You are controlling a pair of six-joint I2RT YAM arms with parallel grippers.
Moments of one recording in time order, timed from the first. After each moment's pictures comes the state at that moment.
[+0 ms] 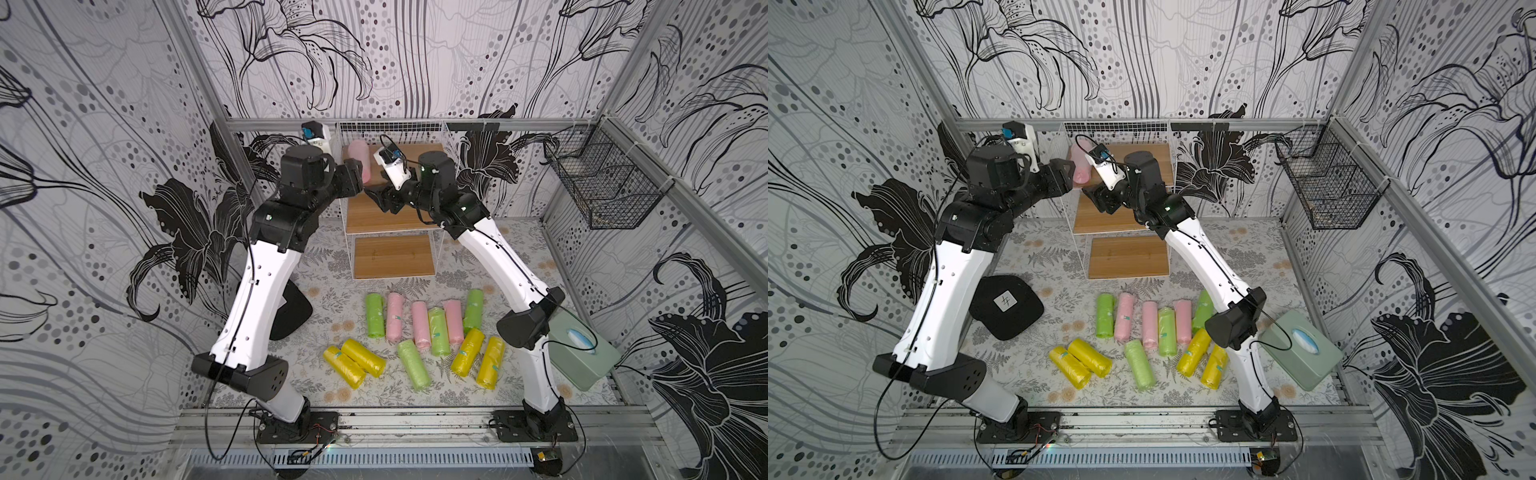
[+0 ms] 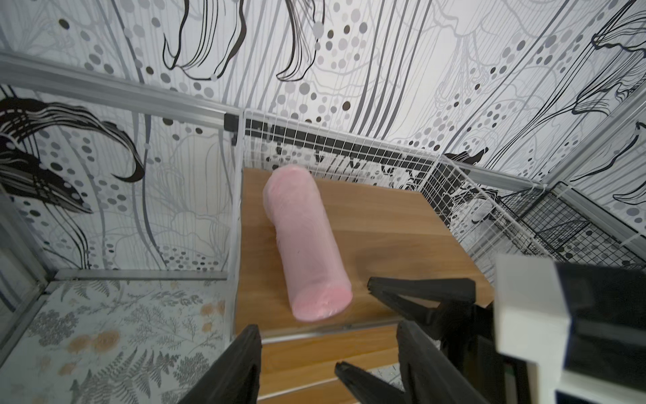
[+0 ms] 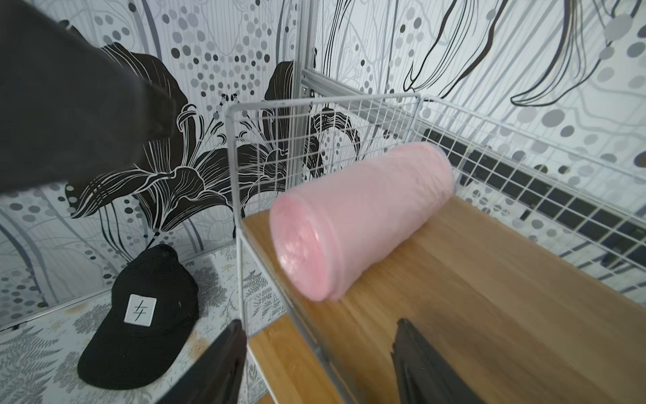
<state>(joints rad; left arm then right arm) -0.29 1.53 2.06 -0.76 -0.08 -0.39 0.67 2.10 2.50 -0.58 -0.20 -0.19</state>
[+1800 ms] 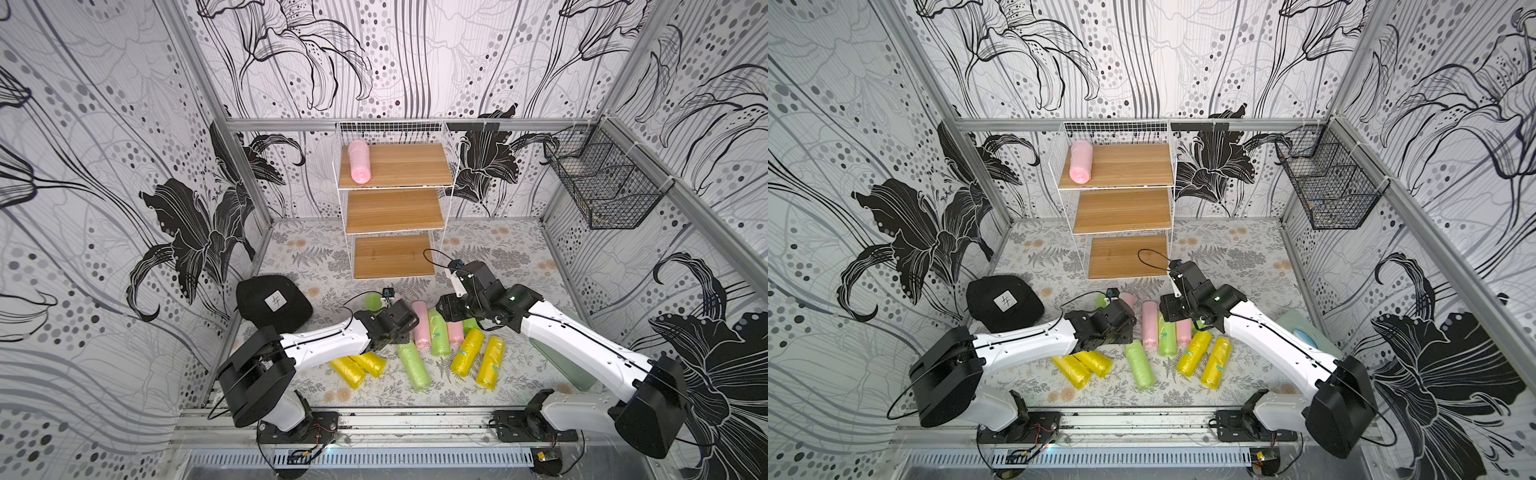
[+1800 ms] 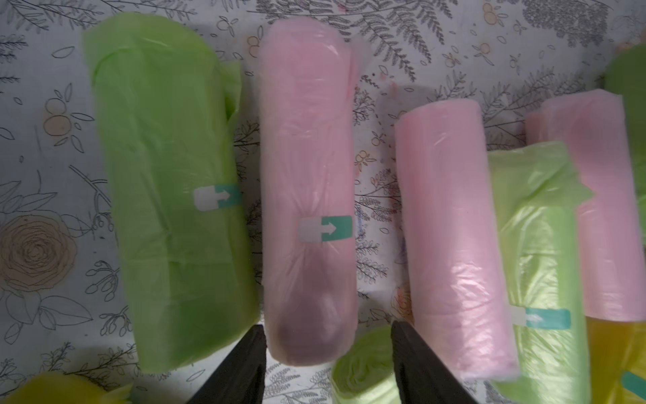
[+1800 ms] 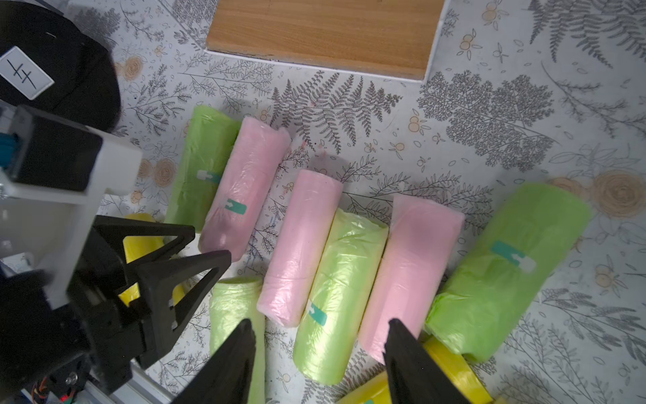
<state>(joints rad) -0.91 1.53 0.87 -0.44 -0.30 -0.88 0.69 1.28 1.04 -0.68 -0.01 0.39</state>
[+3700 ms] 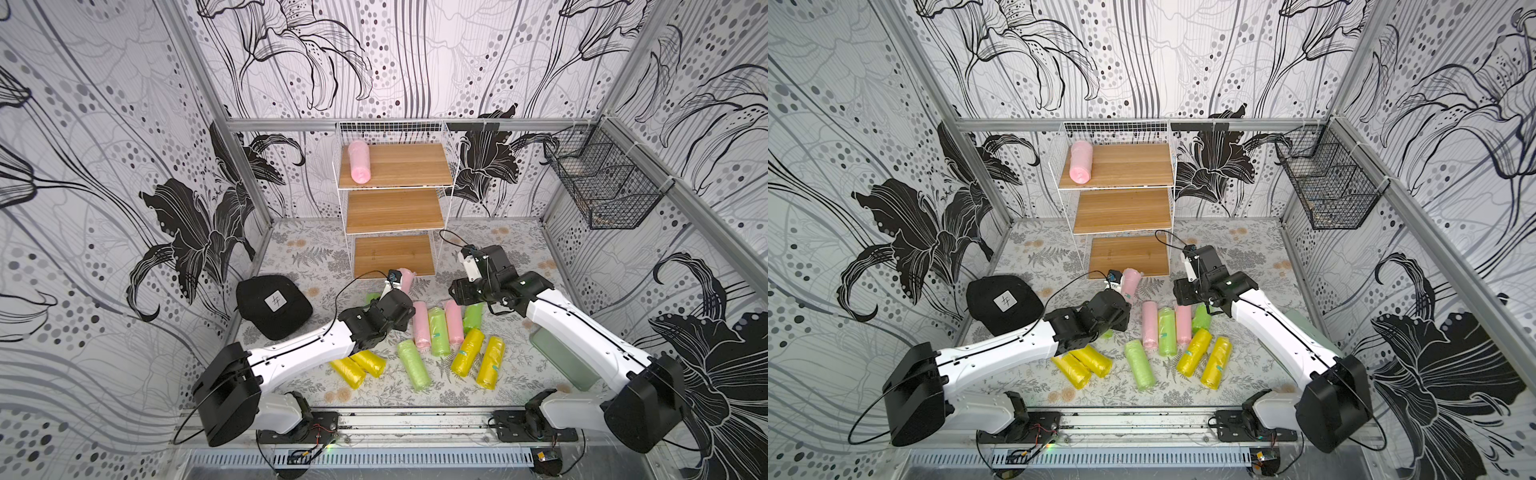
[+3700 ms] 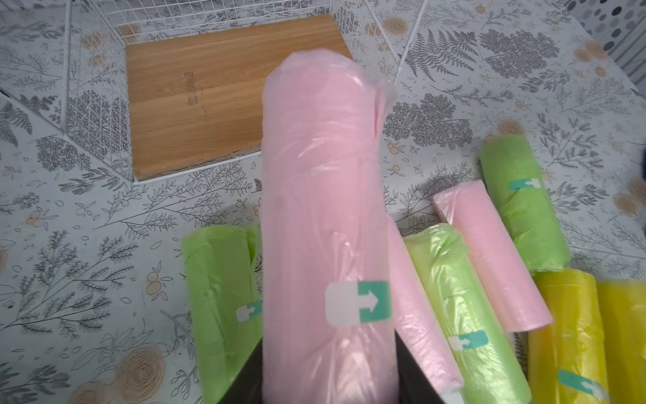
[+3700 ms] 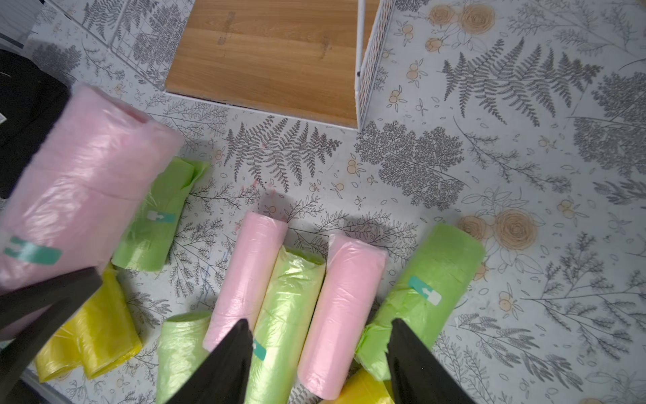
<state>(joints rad) -0.90 1.35 0.96 -0.42 -0.41 -0.52 0.50 1.31 1.11 -0.68 -0.04 0.23</state>
